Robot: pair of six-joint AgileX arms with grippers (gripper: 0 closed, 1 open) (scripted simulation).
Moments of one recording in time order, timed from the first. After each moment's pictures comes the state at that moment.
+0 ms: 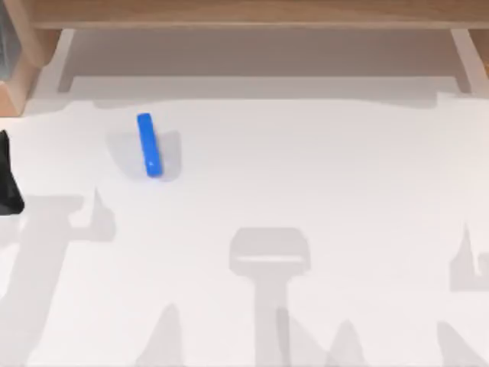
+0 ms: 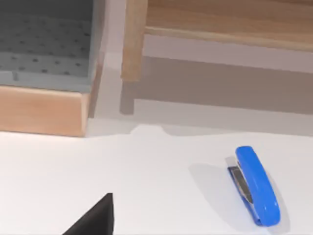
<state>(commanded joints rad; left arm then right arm) -0.08 0.54 0.53 -0.32 0.00 -0.13 0.00 0.00 0.00 0.00 0.00 0.00</state>
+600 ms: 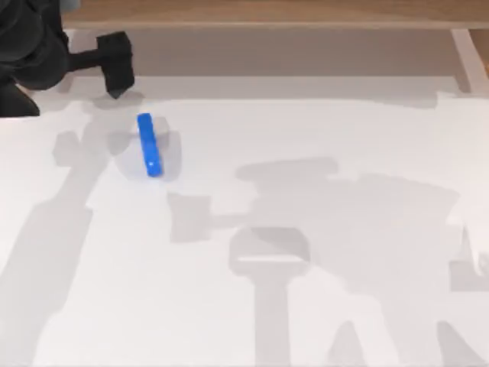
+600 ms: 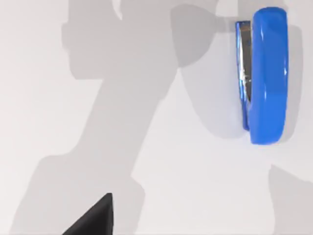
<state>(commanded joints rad) -0.21 1.76 1.51 -0.93 0.00 -0.36 0.00 0.00 0.00 0.00 0.00 0.00</state>
